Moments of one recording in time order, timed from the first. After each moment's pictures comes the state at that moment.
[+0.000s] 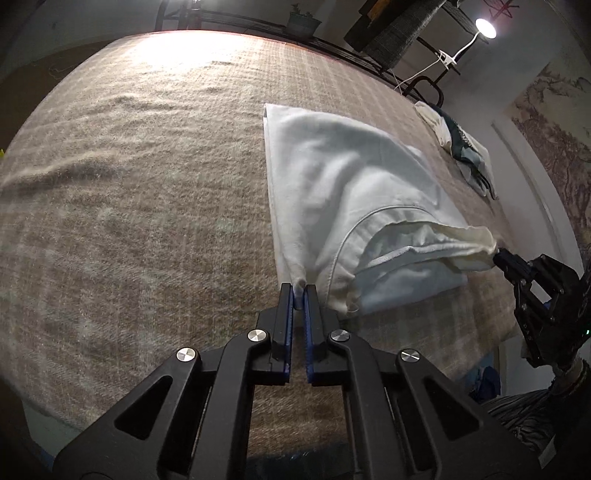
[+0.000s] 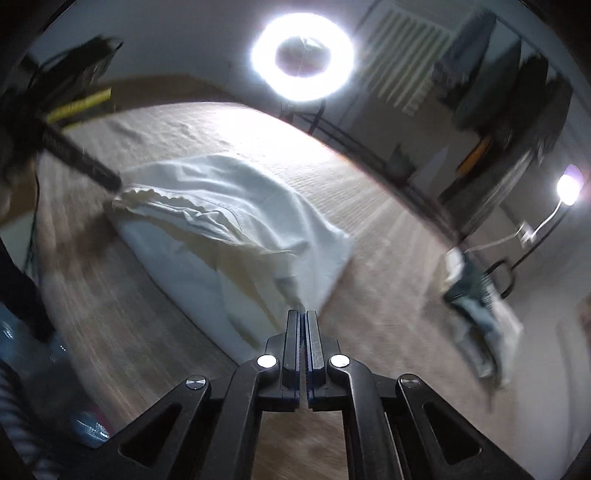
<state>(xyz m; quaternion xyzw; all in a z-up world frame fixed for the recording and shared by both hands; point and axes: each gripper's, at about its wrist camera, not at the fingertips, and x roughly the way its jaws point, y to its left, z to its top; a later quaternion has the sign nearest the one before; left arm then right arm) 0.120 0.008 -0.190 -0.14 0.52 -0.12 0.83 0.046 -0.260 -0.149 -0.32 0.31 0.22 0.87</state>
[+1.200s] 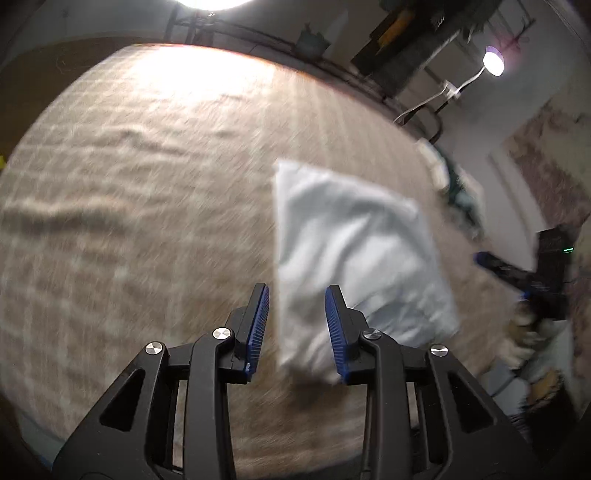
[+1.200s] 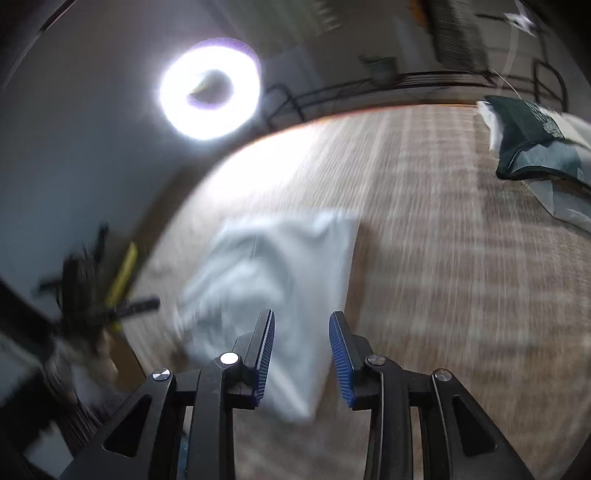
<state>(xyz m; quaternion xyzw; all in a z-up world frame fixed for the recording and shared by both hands) 0.164 0.038 -0.152 -0.21 0.49 -0.14 0.84 0.153 -0.356 -0.132 0.13 0.47 0.30 0.82</state>
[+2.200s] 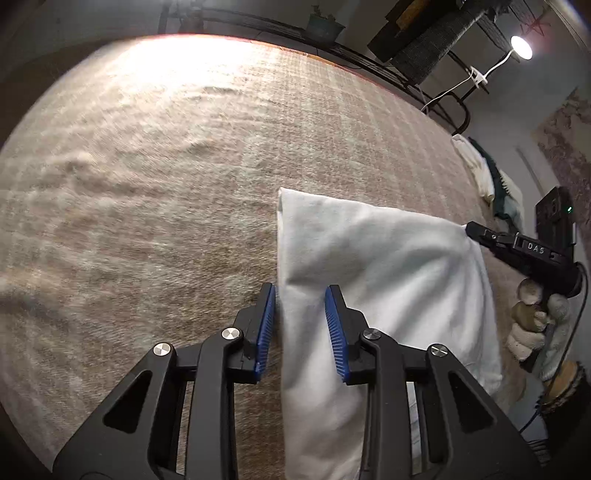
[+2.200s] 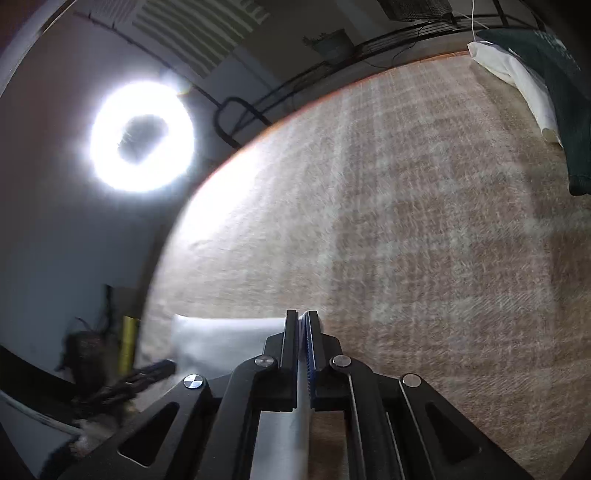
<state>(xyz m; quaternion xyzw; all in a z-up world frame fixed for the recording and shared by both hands) 0.253 0.005 -0.201 -0.14 0.52 -0.09 0.84 0.286 -0.323 -0.199 0.21 0.51 0.27 0.79</state>
